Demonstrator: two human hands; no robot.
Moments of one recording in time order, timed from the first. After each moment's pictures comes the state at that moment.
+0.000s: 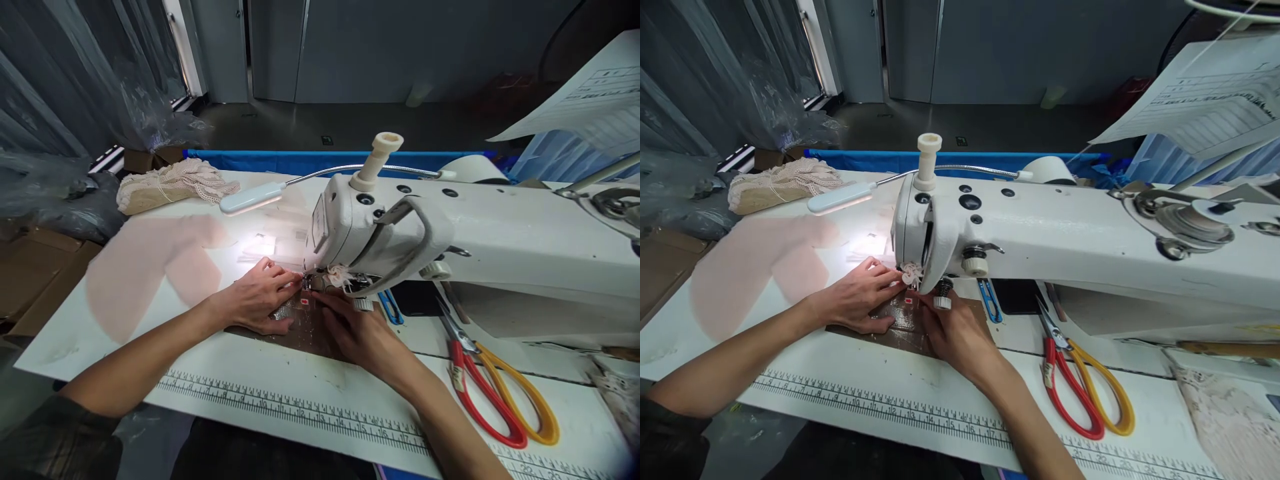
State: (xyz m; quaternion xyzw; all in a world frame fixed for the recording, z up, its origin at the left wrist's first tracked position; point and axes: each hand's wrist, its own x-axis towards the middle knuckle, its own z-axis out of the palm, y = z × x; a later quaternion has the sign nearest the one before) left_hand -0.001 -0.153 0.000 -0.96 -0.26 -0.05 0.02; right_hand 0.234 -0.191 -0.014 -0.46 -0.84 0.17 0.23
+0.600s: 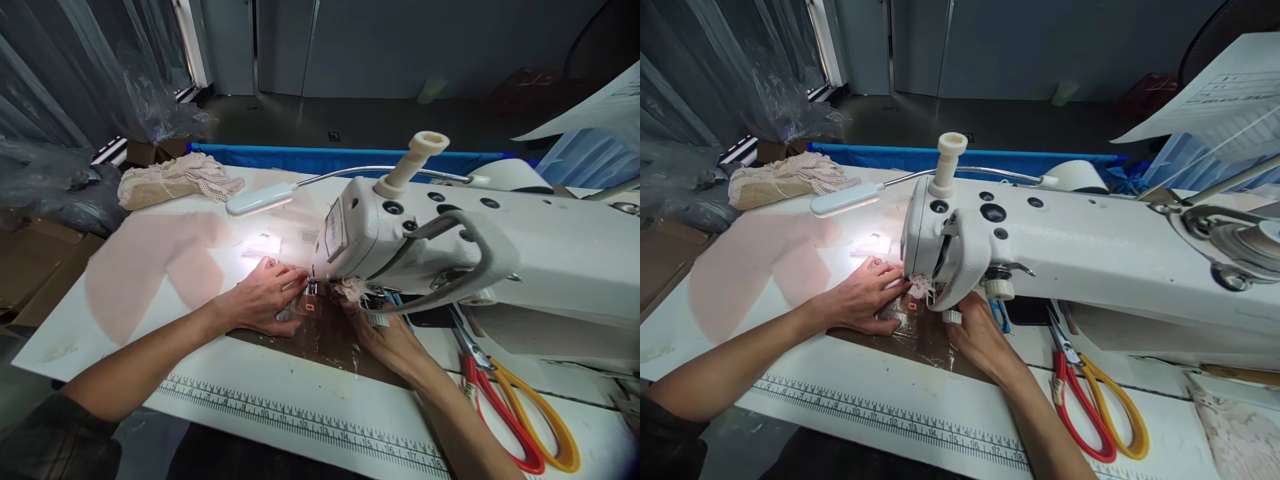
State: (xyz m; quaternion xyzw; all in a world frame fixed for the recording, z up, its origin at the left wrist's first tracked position) left_hand 0.000 -0.150 -0.003 -0.95 -0.30 -0.06 0.03; right_hand 0.245 -0.170 -0.015 -0.50 -0.79 0.25 0.25
